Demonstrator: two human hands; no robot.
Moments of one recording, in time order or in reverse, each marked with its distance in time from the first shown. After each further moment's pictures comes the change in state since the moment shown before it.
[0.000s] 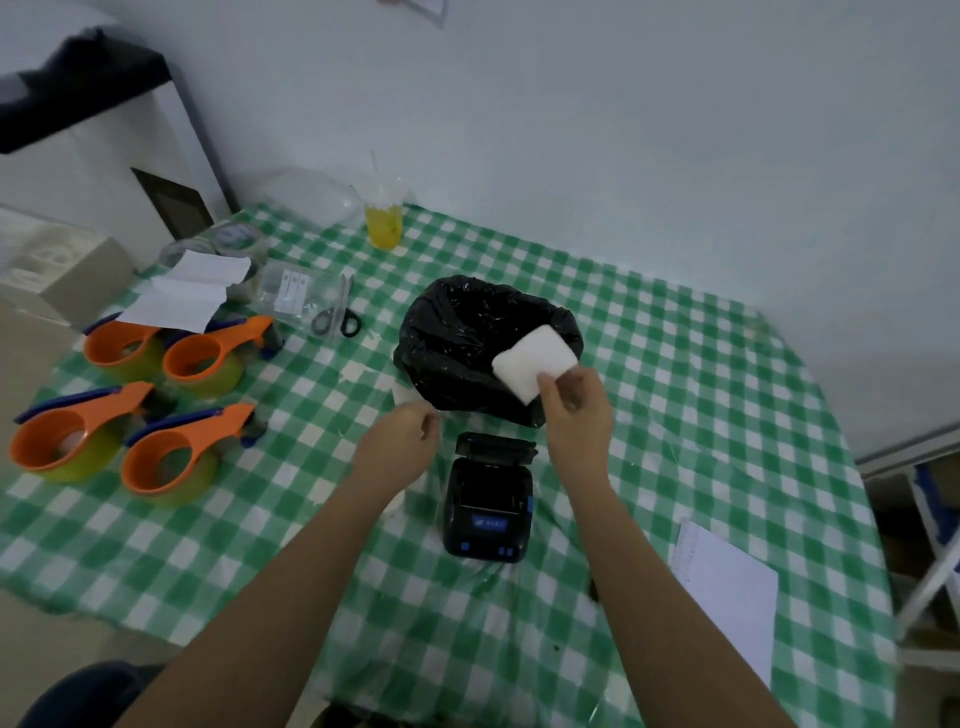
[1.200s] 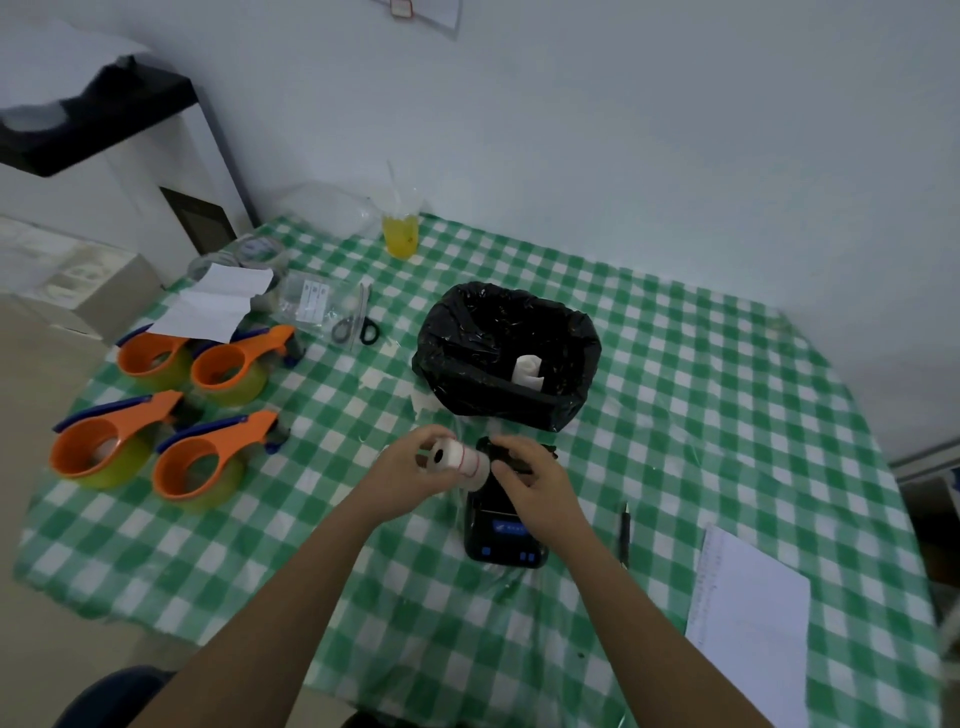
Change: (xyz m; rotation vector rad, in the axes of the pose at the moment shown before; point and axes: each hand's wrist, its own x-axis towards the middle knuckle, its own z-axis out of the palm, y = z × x) left_hand -0.025 -0.022 -0.009 -0.390 -0.218 -0.037; right_hand -0.049 0.045 0.018 -0.187 -0.526 0.020
